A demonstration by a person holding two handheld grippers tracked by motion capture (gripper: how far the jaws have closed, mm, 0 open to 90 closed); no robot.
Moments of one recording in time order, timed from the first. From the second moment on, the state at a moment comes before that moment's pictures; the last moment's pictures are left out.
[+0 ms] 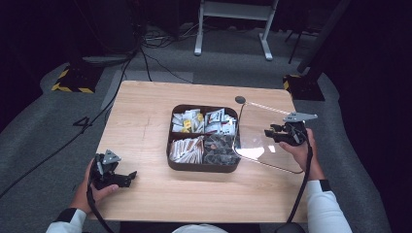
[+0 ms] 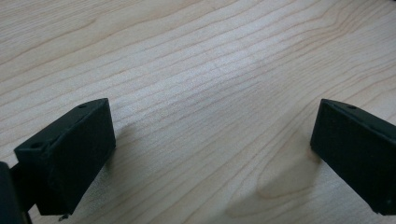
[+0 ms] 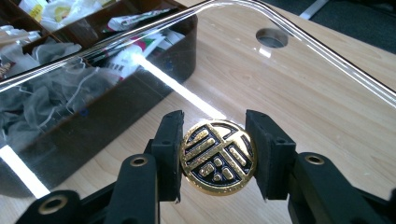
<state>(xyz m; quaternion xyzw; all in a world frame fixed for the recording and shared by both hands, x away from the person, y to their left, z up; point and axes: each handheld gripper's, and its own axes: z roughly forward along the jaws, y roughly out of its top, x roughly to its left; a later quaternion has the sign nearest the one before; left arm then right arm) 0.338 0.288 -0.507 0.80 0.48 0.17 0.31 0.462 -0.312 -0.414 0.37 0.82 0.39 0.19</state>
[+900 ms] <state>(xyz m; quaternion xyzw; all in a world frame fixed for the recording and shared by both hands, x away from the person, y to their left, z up) 0.338 0.288 -0.507 0.80 0.48 0.17 0.31 0.457 -0.352 -0.445 0.41 0.82 0.37 0.18</state>
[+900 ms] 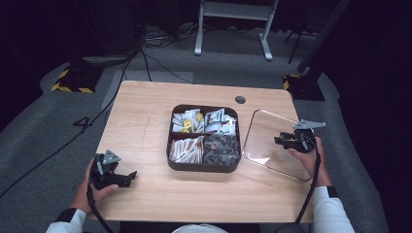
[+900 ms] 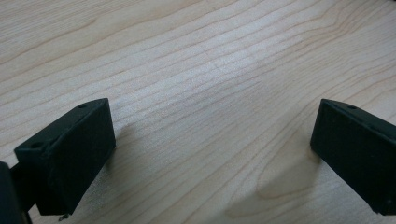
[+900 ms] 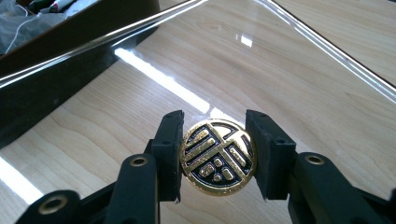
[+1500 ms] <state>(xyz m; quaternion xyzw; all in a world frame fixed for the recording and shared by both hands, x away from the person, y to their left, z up) 0.338 0.288 -0.507 0.80 0.48 0.17 0.31 0.466 -0.347 -0.476 0.40 0.83 0.34 0.17</state>
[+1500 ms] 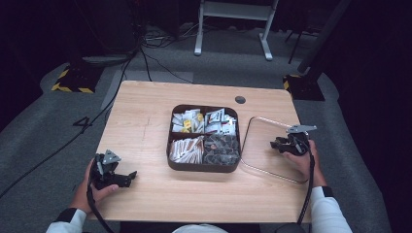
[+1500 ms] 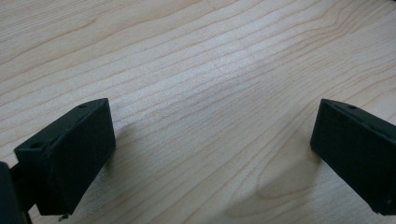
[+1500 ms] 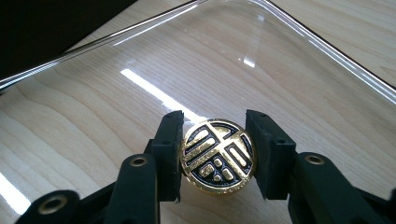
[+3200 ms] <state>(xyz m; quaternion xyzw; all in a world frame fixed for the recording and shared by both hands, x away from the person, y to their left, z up) 0.339 0.288 -0.506 0.81 0.47 0.17 0.31 0.460 -0.326 -0.449 0.39 0.81 0.40 0.17</state>
